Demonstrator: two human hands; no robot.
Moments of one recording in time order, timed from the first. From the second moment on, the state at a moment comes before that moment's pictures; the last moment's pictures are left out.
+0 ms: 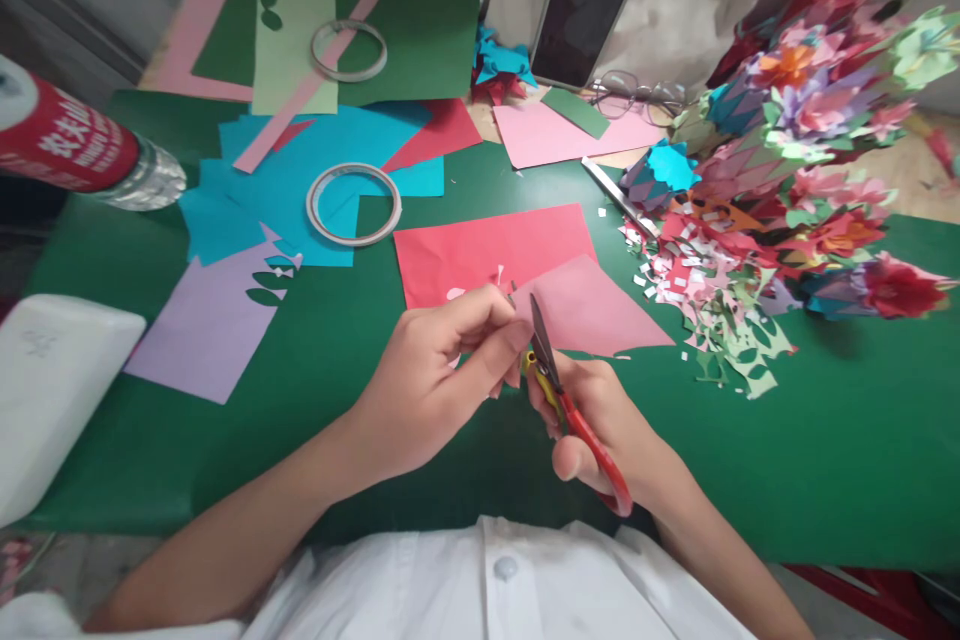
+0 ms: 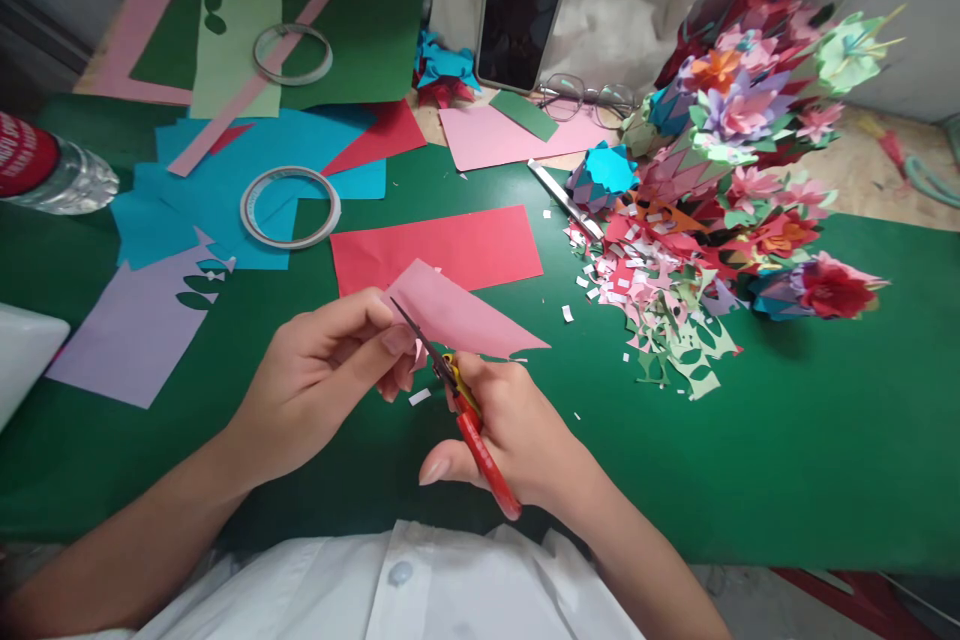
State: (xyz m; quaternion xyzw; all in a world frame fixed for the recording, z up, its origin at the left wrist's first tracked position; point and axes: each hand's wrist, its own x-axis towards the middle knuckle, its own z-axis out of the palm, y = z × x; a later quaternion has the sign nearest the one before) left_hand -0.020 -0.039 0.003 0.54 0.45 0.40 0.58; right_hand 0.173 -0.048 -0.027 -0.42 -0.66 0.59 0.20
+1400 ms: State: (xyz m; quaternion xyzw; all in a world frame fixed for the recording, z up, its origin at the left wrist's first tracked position) left_hand -0.066 -0.009 0.005 0.65 0.61 0.19 0.42; right_hand 0.172 -0.040 -0.026 -0.62 -0.68 0.34 0.21
